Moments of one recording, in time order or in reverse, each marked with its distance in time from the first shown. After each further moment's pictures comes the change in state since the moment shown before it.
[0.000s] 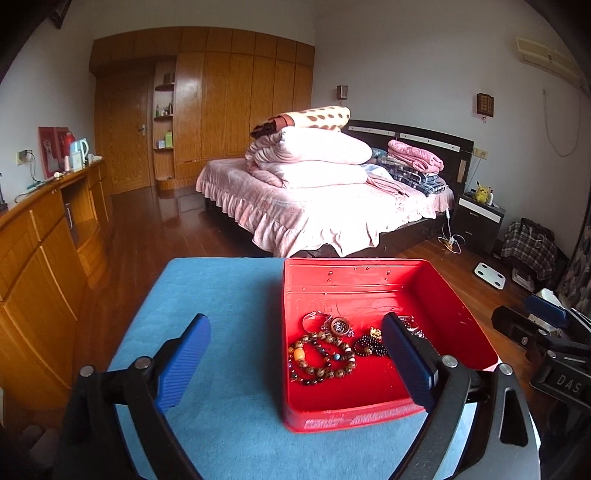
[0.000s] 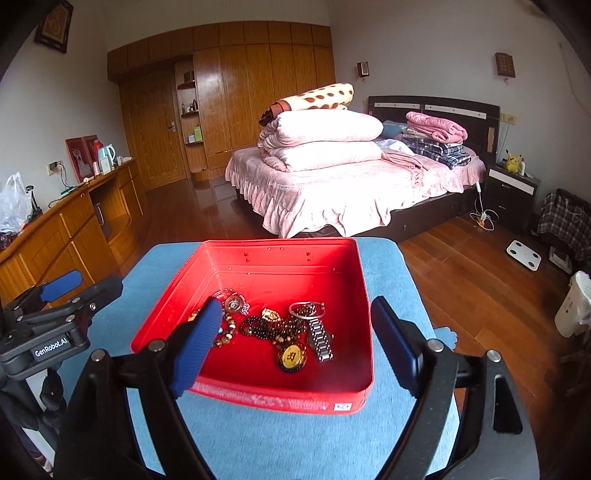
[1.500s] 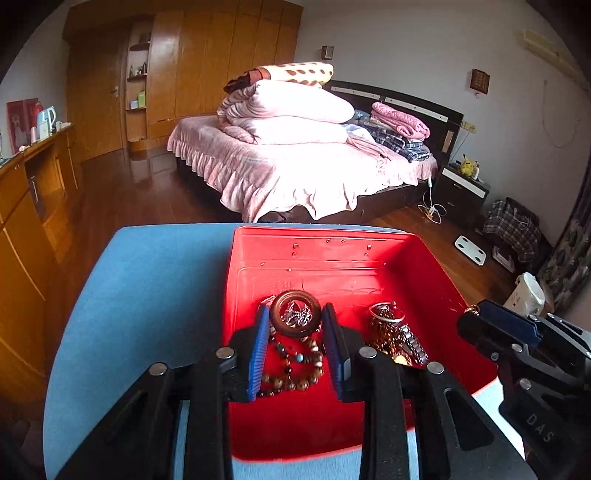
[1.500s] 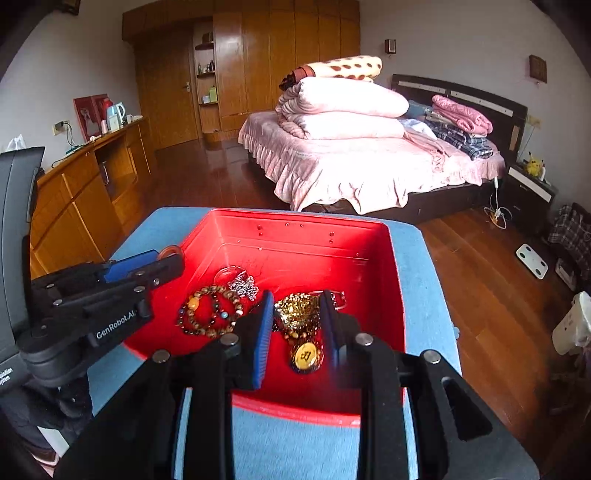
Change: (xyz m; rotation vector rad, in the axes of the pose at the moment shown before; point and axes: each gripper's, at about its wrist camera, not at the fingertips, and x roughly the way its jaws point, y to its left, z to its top) left arm 0.088 -0.022 0.010 -0.021 0.195 -0.116; right arm 0.057 0.023 0.014 -0.097 0.159 0.025
